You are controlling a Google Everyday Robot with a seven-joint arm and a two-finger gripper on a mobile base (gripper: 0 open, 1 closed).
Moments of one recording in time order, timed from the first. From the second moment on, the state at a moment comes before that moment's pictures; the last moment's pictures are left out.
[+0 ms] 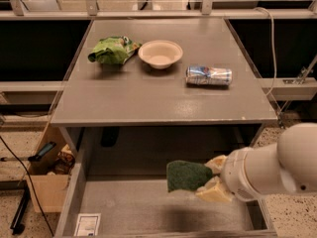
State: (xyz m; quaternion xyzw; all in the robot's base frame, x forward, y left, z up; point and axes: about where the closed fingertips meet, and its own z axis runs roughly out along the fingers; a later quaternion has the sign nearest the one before) arm 0.377 -0.119 0.740 -0.53 0.80 0.11 0.26
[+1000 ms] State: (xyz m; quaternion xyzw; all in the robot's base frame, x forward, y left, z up) arm 0.461 -0.102 0.868 -0.59 0.75 0.07 0.29
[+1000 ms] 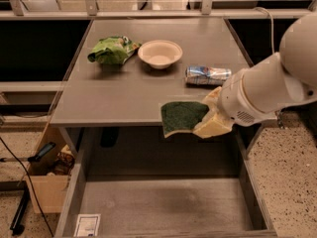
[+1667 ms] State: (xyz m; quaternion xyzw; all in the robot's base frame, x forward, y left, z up) arm 0.534 -0.060 0.895 -0.61 0.74 0.07 0.27
